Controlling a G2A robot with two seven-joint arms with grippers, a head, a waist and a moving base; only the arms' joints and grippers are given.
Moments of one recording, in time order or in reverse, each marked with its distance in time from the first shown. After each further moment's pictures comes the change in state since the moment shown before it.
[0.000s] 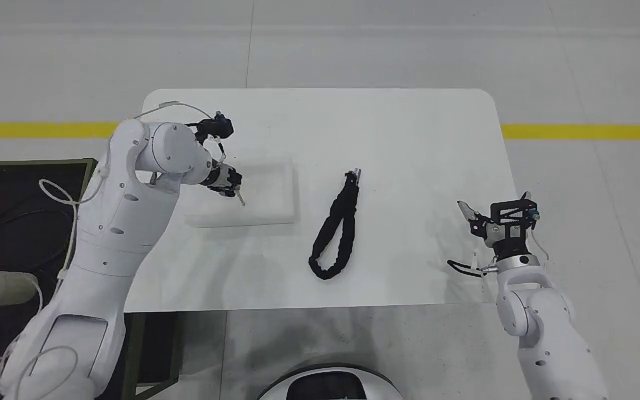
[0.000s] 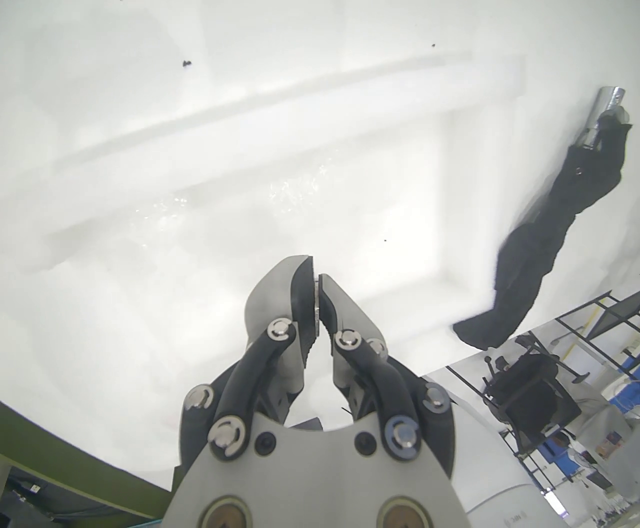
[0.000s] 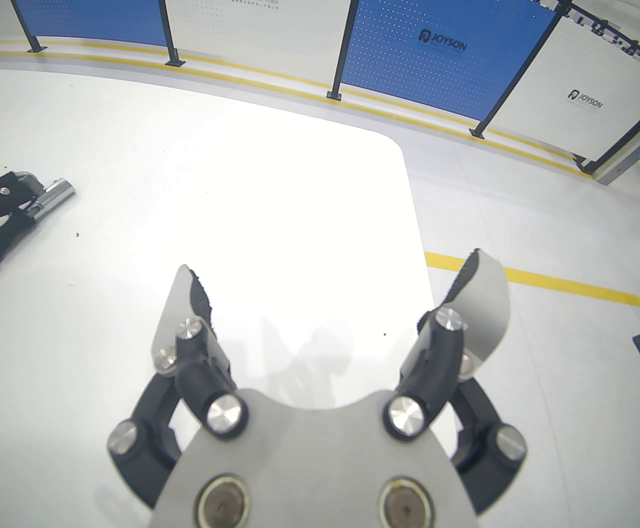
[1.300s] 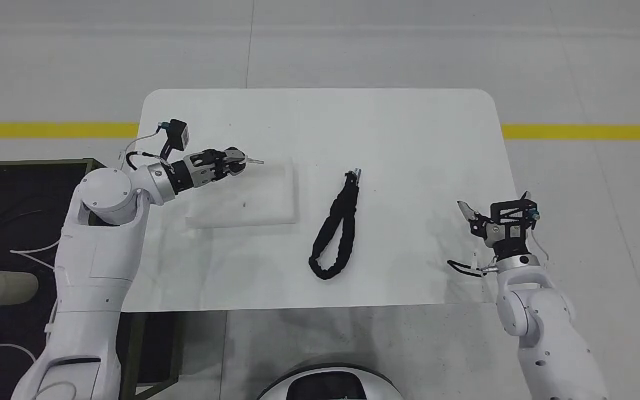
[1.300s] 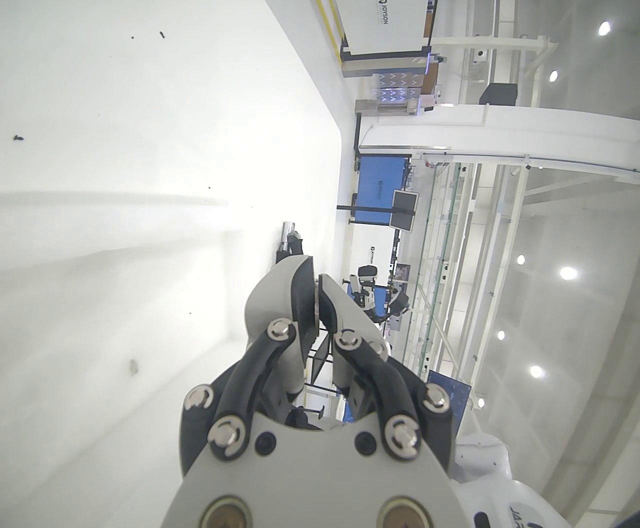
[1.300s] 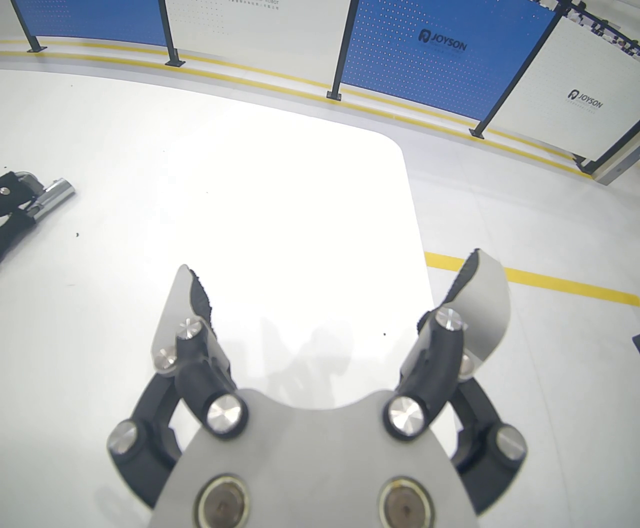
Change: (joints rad) left arm 0.278 -0.012 -0.344 0.160 -0.948 -0.179 0.468; right arm 0.000 0.000 0.000 0.000 0.000 0.000 0.000
